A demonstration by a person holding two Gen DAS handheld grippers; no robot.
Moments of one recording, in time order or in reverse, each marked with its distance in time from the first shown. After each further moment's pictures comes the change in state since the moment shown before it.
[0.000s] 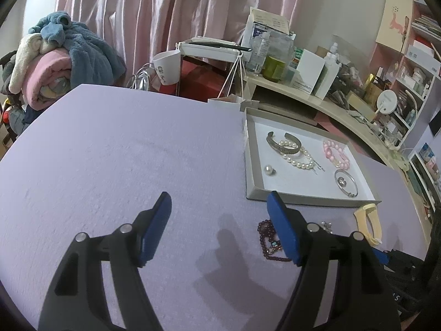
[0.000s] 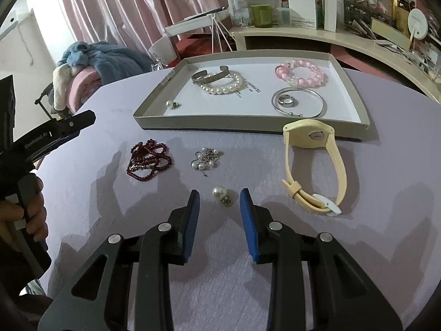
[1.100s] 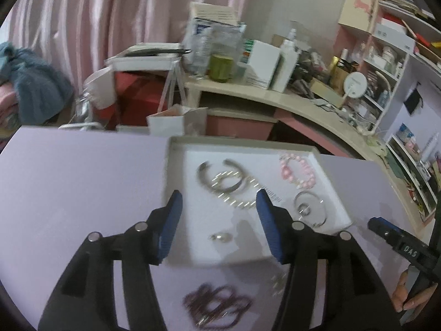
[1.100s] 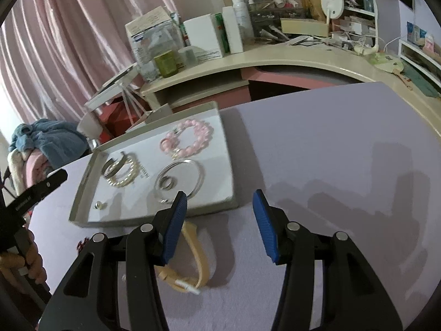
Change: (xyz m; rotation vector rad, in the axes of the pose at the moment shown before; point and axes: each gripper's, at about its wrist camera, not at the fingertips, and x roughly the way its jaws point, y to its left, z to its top) left arm 0.054 -0.071 0.058 0.135 0.023 -0.153; right arm -0.036 -0.103 0.049 0.307 -0.183 -0.189
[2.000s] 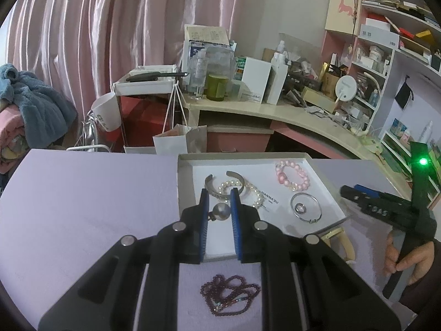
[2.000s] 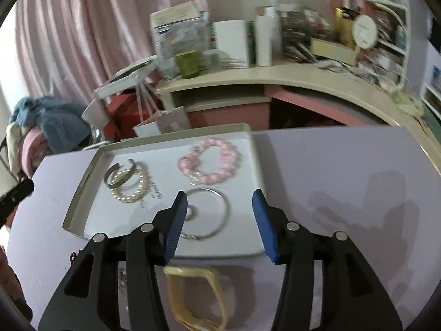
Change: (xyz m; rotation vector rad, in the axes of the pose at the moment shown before) left arm -0.036 -0.007 0.002 0.093 -0.083 -0.011; right arm 0.024 0.028 0.032 -0.114 -0.023 -0.045
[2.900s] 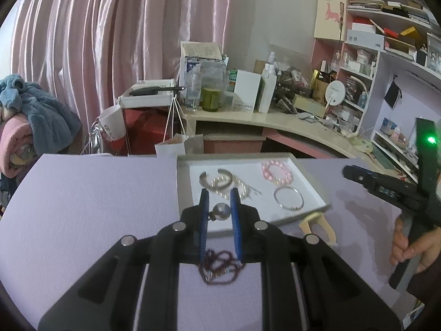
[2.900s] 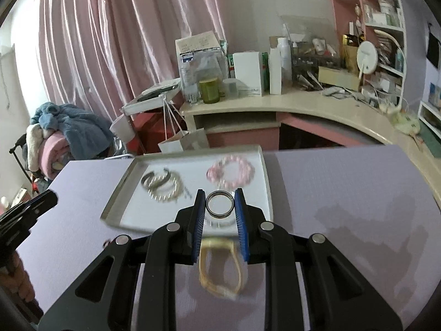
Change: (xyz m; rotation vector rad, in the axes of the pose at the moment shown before) left arm -0.064 -0.019 -0.022 0.030 -0.079 0.010; right arm -0.053 0.029 0.002 -0.093 -0.121 0.082
